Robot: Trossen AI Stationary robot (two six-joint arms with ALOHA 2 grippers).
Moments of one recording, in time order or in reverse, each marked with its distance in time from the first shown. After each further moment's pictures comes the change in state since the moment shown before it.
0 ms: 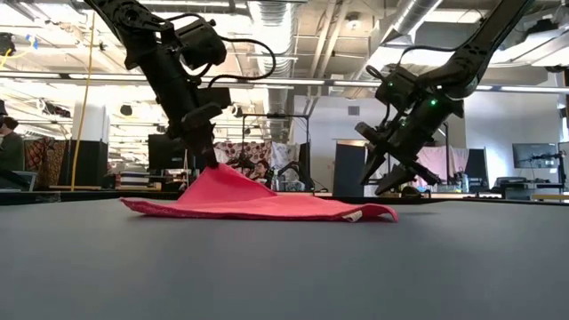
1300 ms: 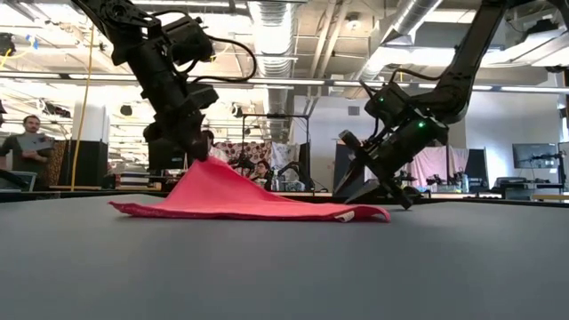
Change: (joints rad) left arm 0.066 -0.111 -0.040 -0.056 0.103 -0.245; right arm 0.053 0.277 0.001 0.392 -0.101 0.207
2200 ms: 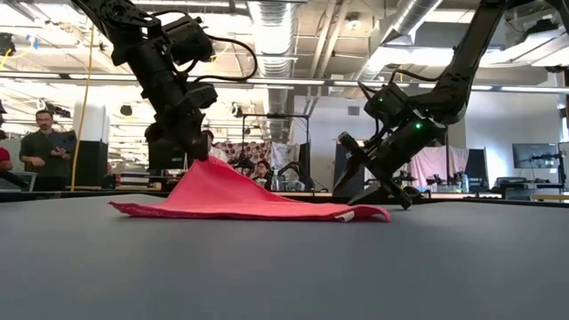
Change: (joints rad) left arm -0.001 0.000 0.000 -0.002 0.030 0.022; right arm -0.038 0.001 0.002 -0.004 0.093 0.028
